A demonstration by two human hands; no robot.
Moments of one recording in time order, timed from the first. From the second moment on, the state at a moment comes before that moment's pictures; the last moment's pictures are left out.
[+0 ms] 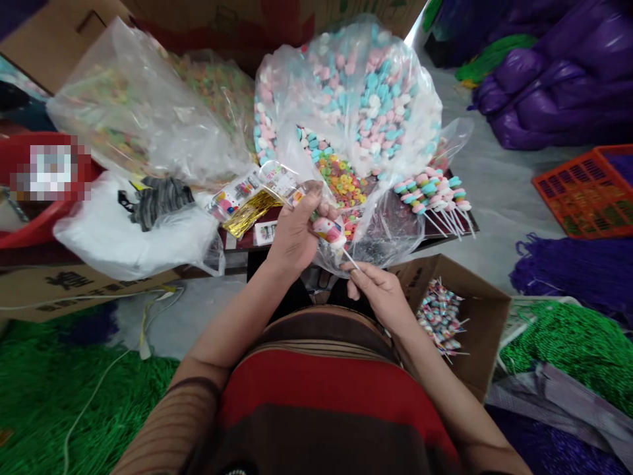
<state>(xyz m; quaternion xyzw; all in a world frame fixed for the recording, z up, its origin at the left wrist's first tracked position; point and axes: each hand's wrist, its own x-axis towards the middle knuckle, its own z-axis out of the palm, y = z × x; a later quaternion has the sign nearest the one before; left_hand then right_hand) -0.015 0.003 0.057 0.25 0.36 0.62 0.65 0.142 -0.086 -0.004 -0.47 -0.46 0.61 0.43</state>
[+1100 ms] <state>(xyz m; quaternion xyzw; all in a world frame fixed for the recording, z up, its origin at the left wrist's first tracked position) -0.032 -0.023 0.000 0.78 0.40 0.39 0.28 0.119 -0.073 -0.010 -0.49 -0.46 0.55 0.50</state>
